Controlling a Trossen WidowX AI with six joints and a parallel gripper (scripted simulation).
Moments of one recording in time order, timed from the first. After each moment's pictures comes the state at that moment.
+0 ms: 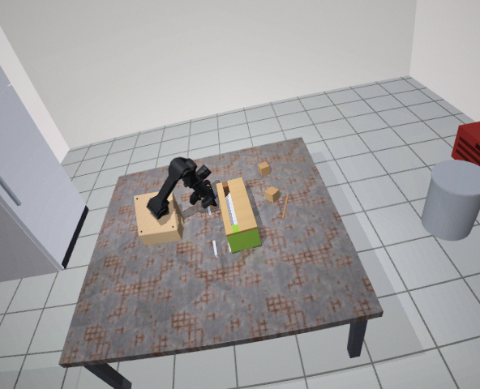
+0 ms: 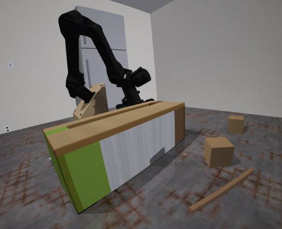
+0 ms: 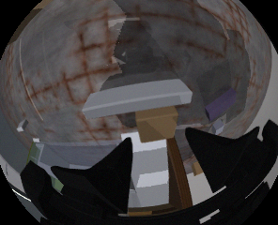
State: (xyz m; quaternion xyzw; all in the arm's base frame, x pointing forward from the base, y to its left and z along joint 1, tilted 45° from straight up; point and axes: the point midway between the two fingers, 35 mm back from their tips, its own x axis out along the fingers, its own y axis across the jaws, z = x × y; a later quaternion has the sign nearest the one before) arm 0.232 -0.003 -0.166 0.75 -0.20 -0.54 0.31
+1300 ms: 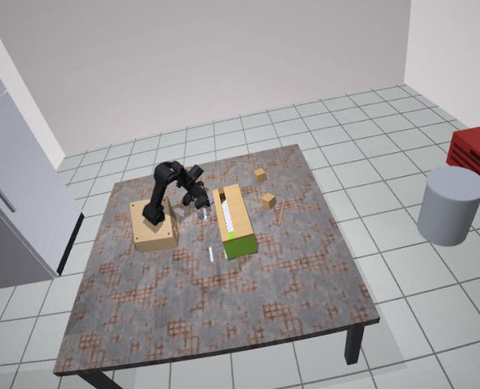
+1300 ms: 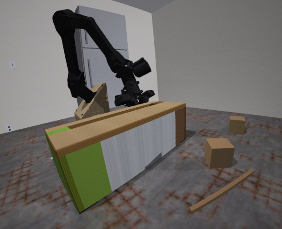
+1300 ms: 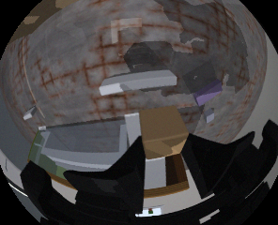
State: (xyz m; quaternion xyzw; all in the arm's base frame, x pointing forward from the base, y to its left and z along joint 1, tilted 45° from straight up) arm 0.232 0.025 -0.135 0.75 -0.20 -0.55 0.31
